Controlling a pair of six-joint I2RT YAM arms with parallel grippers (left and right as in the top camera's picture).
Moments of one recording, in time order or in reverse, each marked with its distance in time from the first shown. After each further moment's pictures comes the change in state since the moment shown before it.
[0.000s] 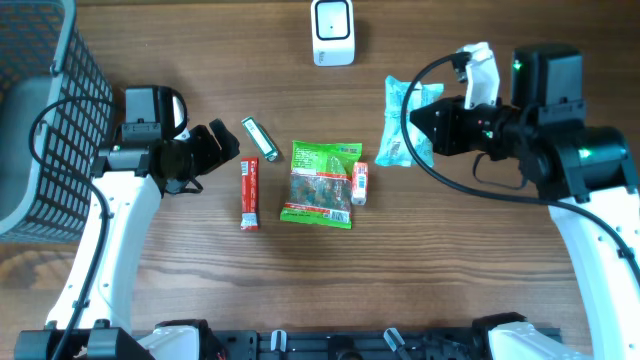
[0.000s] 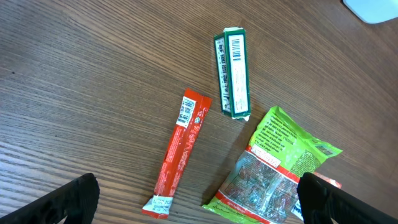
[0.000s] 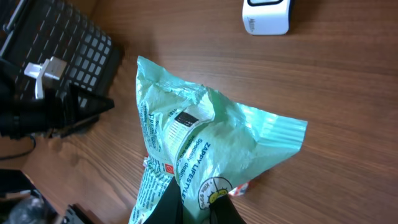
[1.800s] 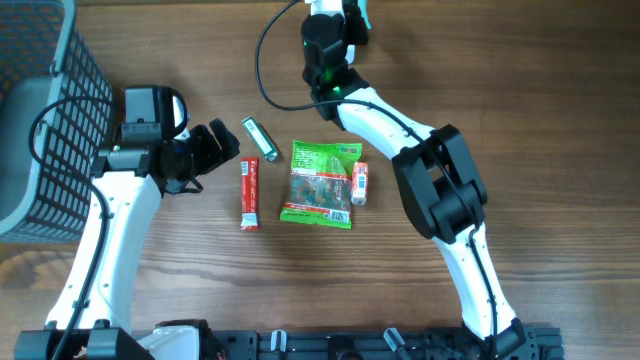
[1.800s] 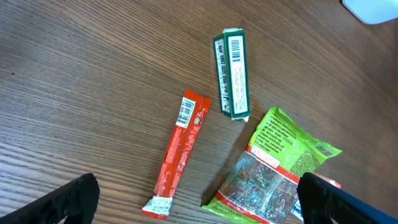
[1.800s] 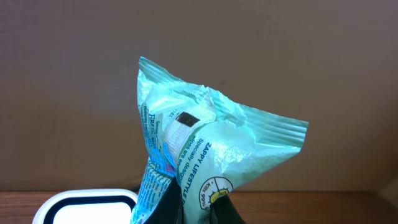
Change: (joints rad) left arm 0.000 0.000 0.000 0.002 0.000 0.000; right arm 0.383 1.131 0.445 1.452 1.395 -0.506
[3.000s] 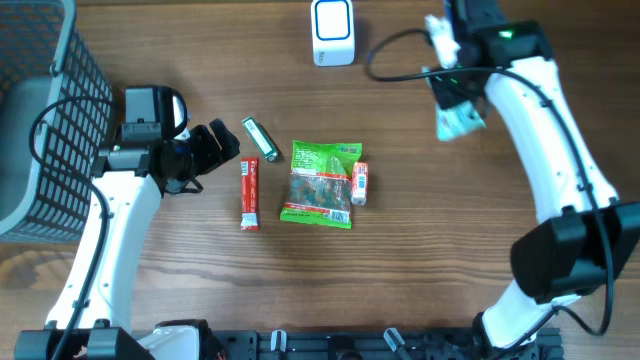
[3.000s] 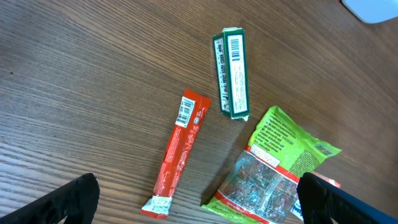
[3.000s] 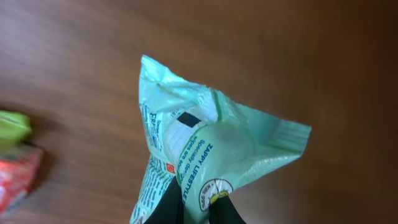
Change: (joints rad) left arm 0.000 0.001 0.000 0.000 0.003 0.000; right arm -0.406 -0.569 -0.099 -1.696 -0.745 0.145
